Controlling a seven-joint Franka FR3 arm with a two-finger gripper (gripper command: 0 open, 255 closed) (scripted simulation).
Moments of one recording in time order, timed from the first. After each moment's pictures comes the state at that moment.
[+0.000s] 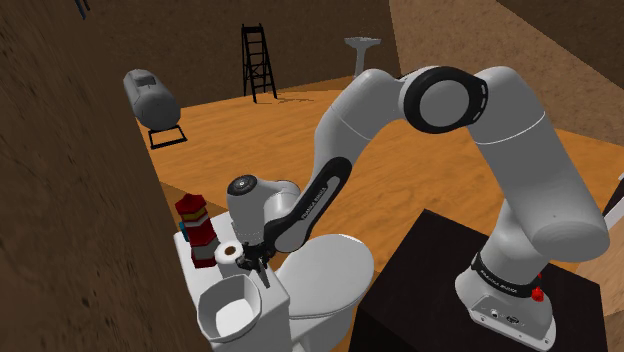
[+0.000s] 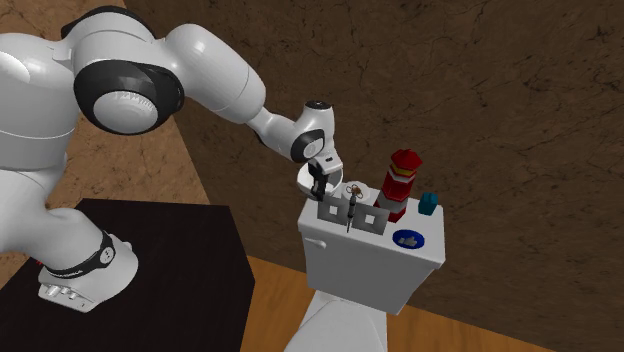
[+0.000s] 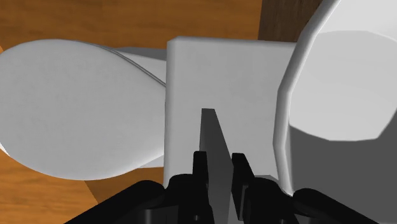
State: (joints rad) arm 0.26 0.74 0.31 -1.82 -0.47 2.50 1.12
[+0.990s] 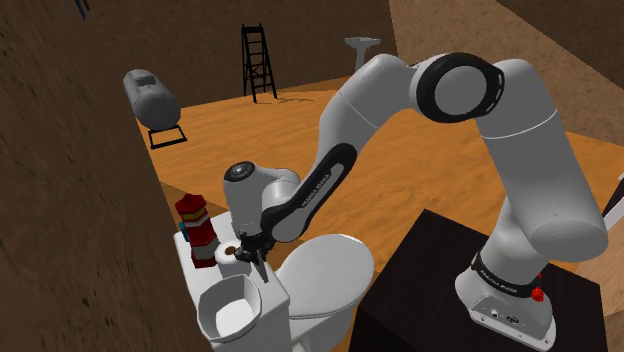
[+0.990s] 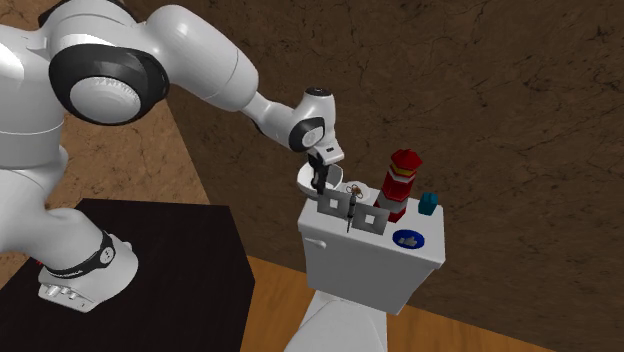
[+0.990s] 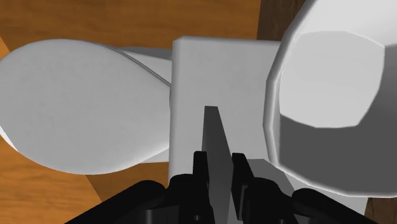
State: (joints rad) arm 0.24 0.66 0.34 -1.85 -0.44 2.45 1.09
